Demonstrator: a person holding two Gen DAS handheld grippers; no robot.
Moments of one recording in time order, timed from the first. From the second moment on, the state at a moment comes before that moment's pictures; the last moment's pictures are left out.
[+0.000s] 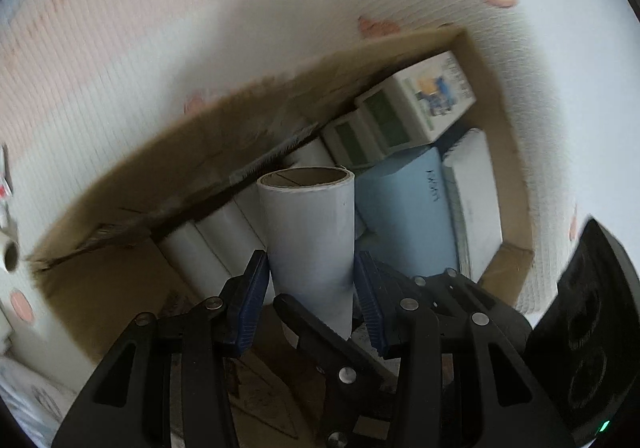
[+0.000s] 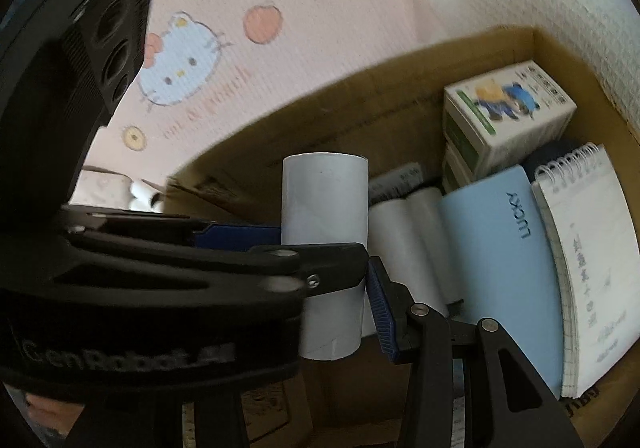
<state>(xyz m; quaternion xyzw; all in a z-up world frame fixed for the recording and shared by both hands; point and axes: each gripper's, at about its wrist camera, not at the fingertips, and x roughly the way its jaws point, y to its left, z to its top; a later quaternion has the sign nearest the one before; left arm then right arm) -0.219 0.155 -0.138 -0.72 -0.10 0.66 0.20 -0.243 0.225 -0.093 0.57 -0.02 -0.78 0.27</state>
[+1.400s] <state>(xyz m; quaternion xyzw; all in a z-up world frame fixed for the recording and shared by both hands) -0.215 0.117 -0.201 -0.79 -0.21 0.57 0.04 -0.236 0.197 -0.156 0.65 0.00 -0.72 0.25</state>
